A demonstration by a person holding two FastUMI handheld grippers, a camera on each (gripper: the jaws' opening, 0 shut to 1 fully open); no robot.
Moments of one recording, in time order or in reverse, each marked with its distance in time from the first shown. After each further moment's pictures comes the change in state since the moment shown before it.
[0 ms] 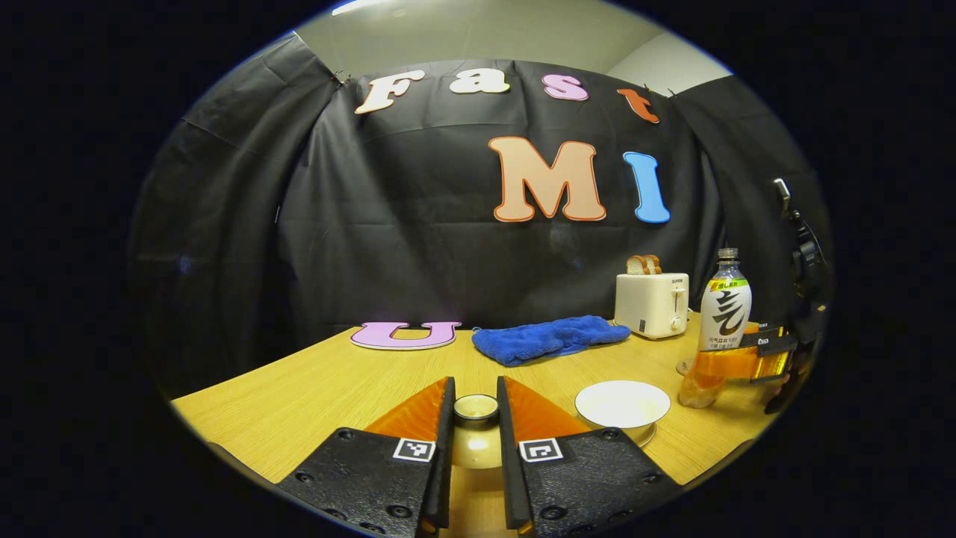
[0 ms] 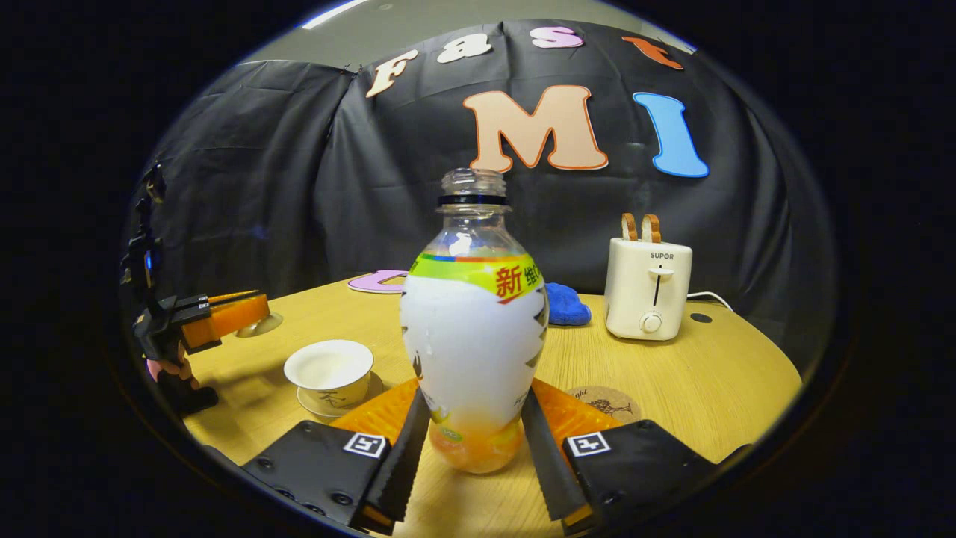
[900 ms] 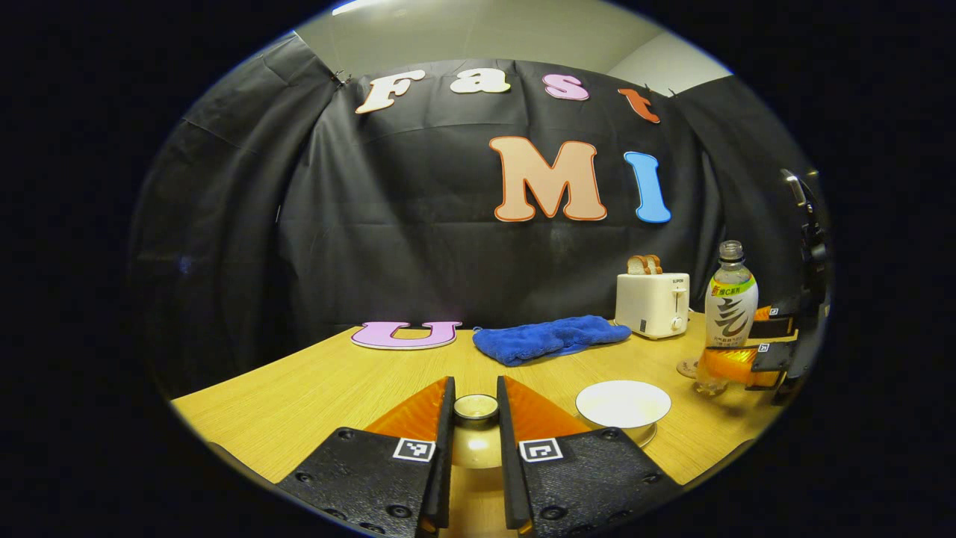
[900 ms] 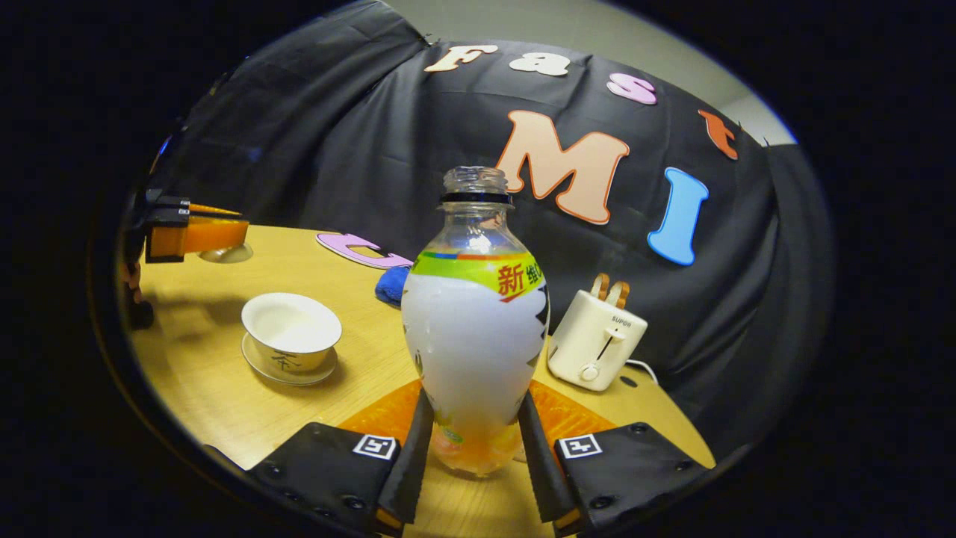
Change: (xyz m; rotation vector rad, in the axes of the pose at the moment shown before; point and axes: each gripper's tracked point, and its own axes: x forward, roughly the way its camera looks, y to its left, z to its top) left arm 0.002 0.000 0.000 -0.001 0.002 0.001; right arm -0.015 -0.010 0.021 -0.425 -0.067 -0.214
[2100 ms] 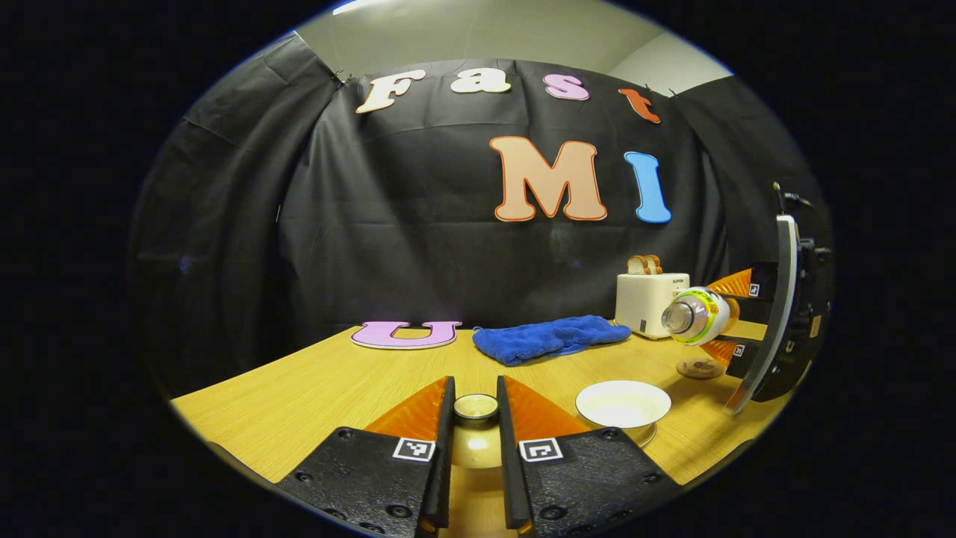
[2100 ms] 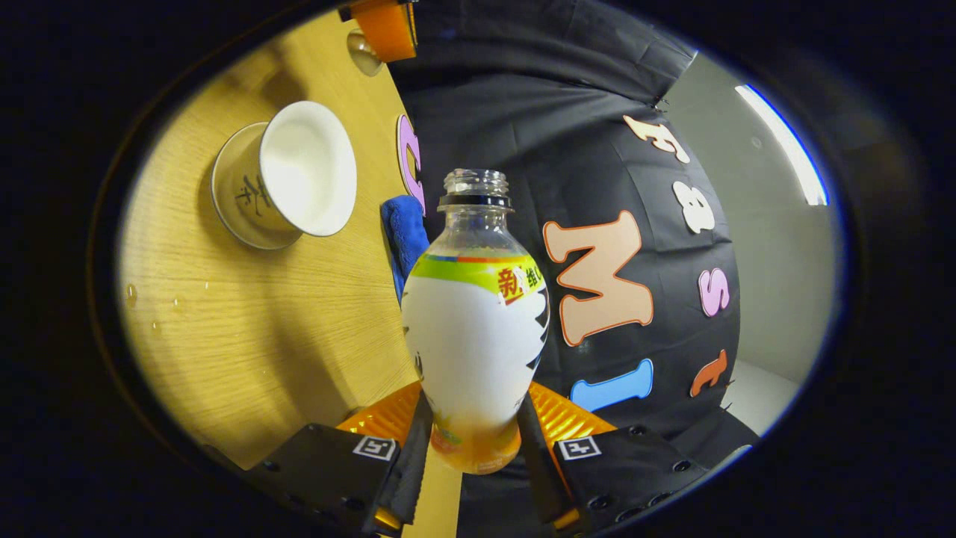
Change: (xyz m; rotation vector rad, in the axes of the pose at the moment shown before) left arm -0.001 0.001 0.000 -0.001 0.001 0.003; right arm 0.022 -0.001 0.034 -0.992 -0.065 -0.156
